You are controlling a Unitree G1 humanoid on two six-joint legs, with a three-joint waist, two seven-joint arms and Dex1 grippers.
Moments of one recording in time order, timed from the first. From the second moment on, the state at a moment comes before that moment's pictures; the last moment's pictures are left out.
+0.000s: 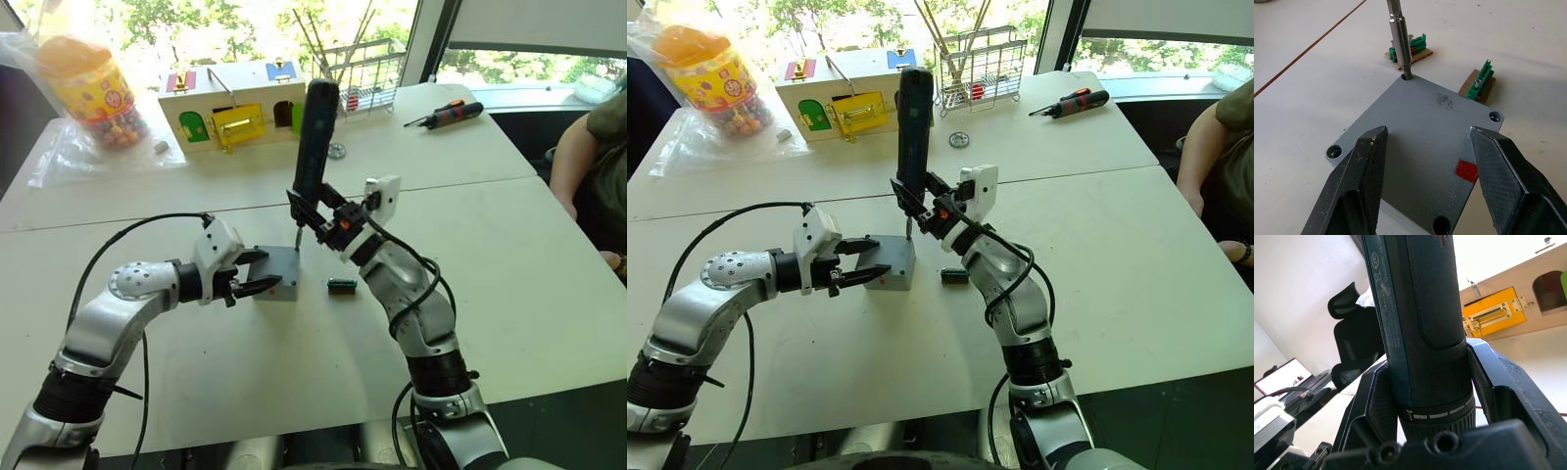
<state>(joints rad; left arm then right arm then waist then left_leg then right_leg) -0.25 0.71 -0.06 -0.32 -0.43 0.58 -0.86 -0.43 0.01 0.13 -0.14 0.34 0.32 0.39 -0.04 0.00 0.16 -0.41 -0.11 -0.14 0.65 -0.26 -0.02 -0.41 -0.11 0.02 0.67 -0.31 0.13</state>
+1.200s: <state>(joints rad) -0.24 0.68 -0.10 -0.26 -0.38 0.53 -0.88 -0.35 -0.03 0.27 -0.13 0.17 0.21 0.38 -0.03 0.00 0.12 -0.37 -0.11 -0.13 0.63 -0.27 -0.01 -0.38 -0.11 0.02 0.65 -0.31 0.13</state>
